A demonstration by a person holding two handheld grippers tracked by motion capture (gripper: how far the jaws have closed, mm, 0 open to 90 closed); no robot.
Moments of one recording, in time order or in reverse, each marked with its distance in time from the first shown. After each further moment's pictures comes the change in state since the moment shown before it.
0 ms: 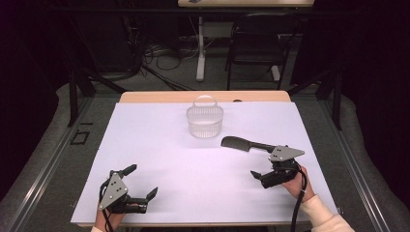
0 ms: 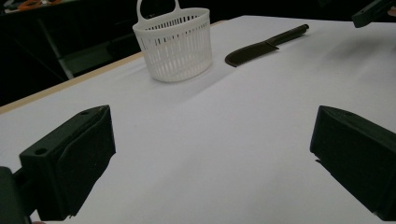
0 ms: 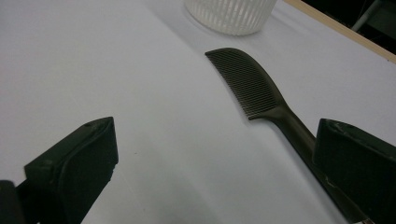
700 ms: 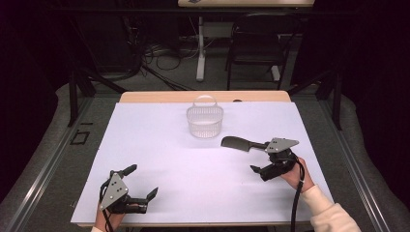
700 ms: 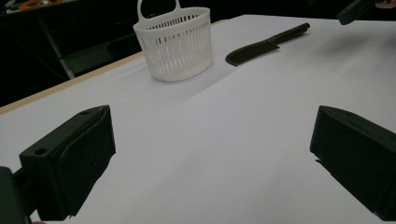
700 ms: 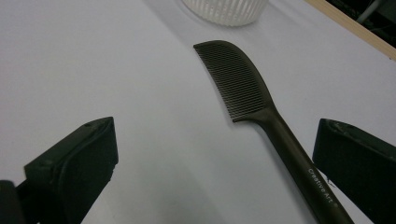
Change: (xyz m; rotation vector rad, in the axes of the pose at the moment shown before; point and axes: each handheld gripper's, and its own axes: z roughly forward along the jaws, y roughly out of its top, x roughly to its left) left arm 0.000 0.000 0.000 0.003 0.004 0.004; right arm -0.018 0.014 0.012 0.073 0.012 -0.031
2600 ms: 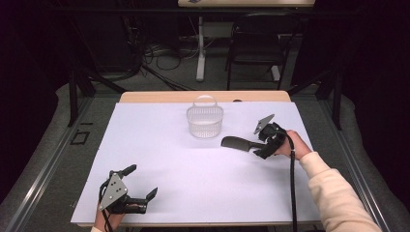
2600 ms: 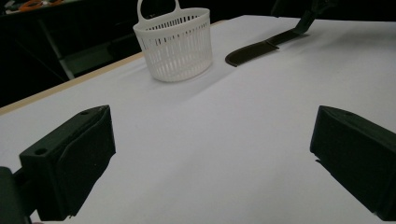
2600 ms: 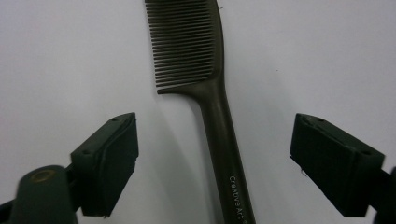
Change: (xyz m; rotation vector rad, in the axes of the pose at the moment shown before) left arm 0.000 0.000 -0.001 -0.001 -0.001 0.002; right arm -0.061 0.034 0.051 0.384 0.053 -0.150
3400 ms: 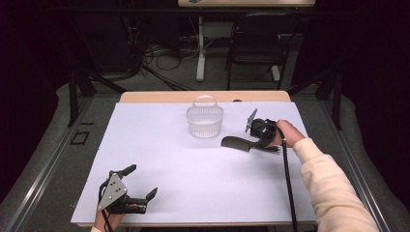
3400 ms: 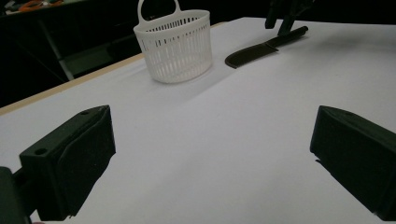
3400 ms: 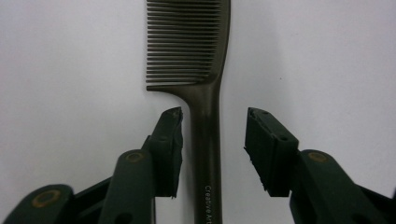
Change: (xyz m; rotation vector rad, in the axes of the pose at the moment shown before) left arm 0.000 0.000 -0.001 -0.009 -0.005 -0.008; right arm -0.012 0.034 0.012 0.197 0.052 -0.162
